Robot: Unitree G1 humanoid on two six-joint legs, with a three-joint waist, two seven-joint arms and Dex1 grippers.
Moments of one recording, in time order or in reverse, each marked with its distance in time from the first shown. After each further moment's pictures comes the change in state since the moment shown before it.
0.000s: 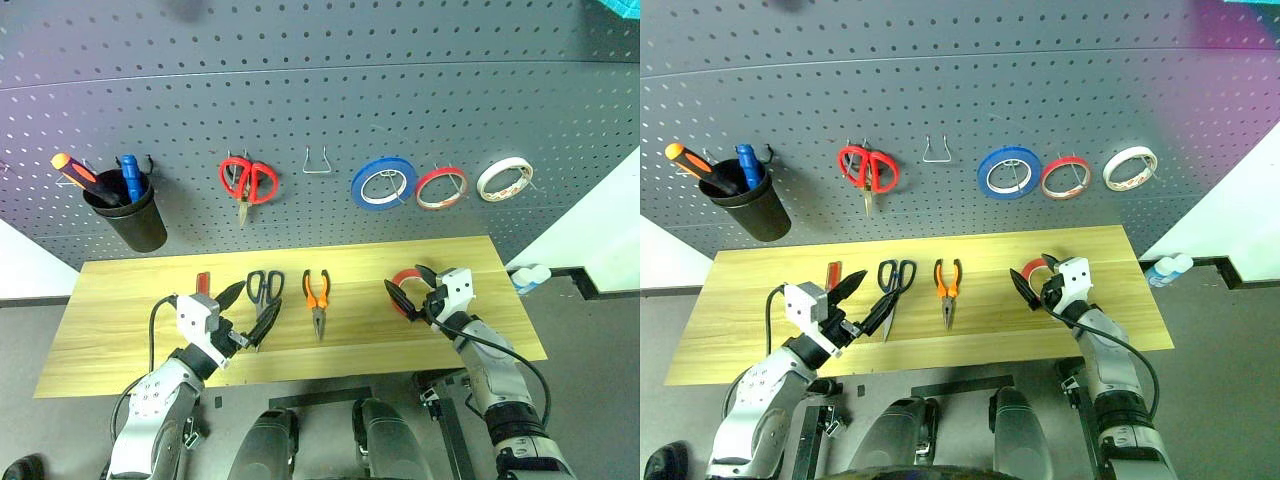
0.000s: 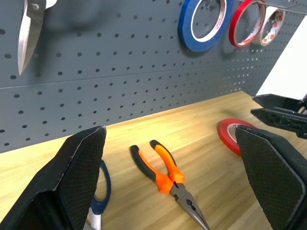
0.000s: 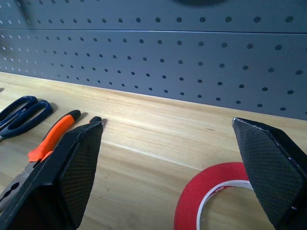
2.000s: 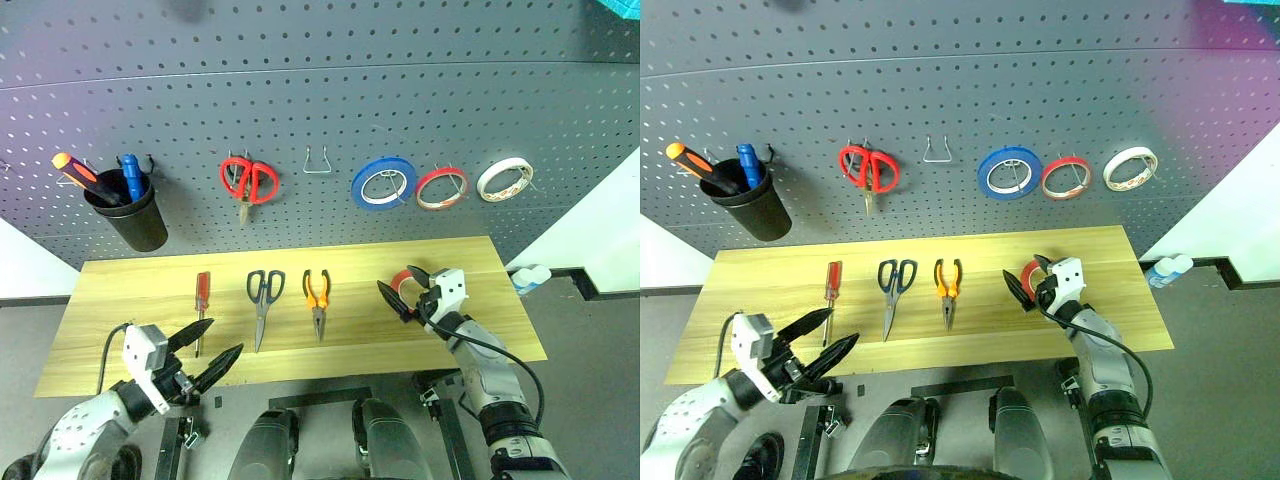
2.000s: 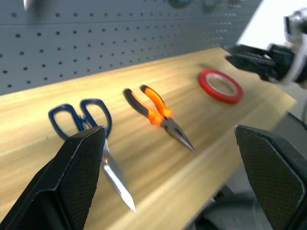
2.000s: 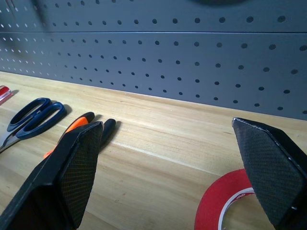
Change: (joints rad) left arm 0.188 0.237 0.211 0.080 -0.168 0.035 -0.389; right arm 0.003 0.007 0.016 -0.018 0.002 0.016 0.020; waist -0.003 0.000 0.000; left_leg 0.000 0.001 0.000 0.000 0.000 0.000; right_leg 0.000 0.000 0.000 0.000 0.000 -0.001
